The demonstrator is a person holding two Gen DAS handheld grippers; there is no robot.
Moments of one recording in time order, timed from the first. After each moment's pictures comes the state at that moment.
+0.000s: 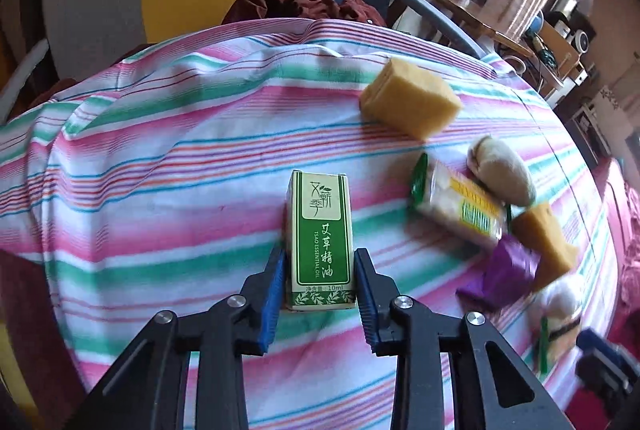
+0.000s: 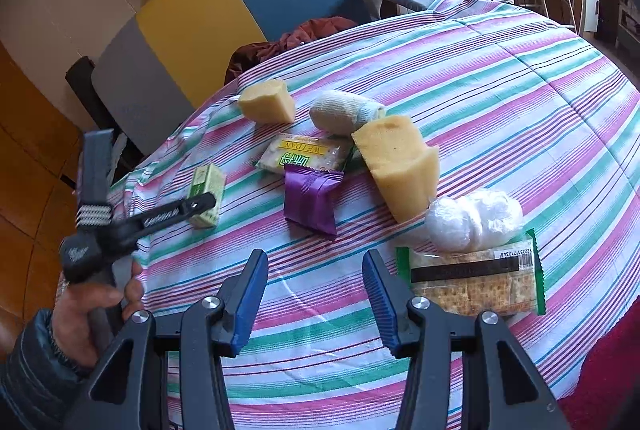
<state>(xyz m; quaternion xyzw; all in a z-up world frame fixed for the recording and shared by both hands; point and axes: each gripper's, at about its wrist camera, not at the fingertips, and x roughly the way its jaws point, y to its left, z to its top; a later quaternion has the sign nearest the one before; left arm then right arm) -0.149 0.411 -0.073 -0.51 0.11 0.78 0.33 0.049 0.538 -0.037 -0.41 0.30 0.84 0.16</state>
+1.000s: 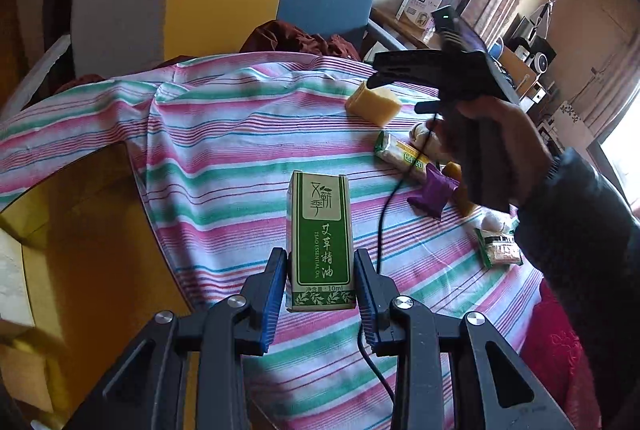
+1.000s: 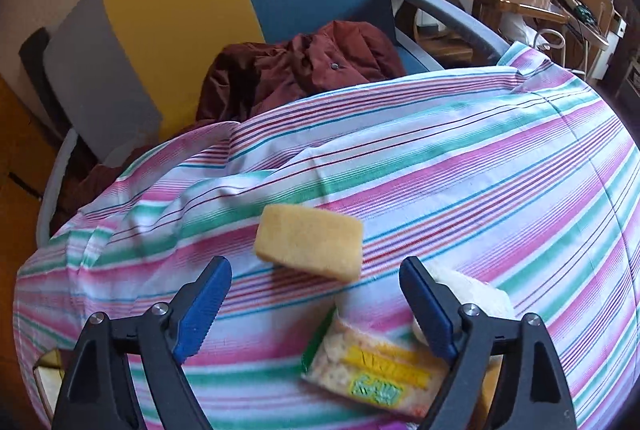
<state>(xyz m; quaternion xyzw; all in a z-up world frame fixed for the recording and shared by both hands) -0.084 0.267 -0.004 -0.48 0.05 0.79 0.39 -0.185 0.589 -0.052 -0.47 0.24 0.82 0.22</state>
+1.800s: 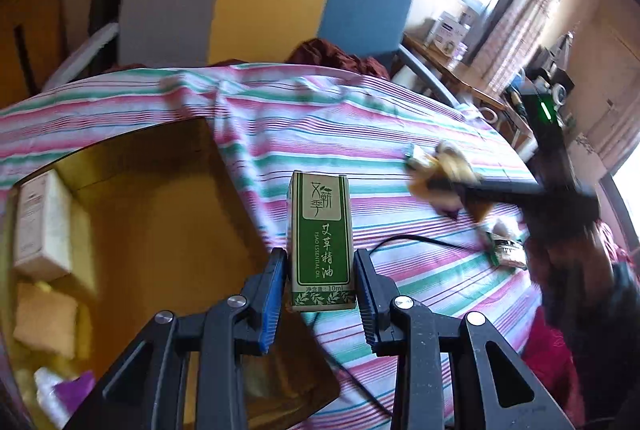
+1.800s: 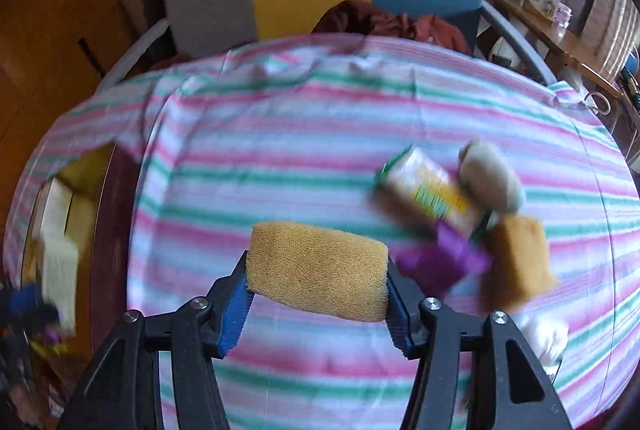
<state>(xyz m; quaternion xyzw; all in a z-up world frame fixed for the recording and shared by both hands) -0.066 0.191 0.006 -0.46 0.01 0.82 0.34 -0.041 0.439 -0.036 -0.52 0.09 0.85 0.07</state>
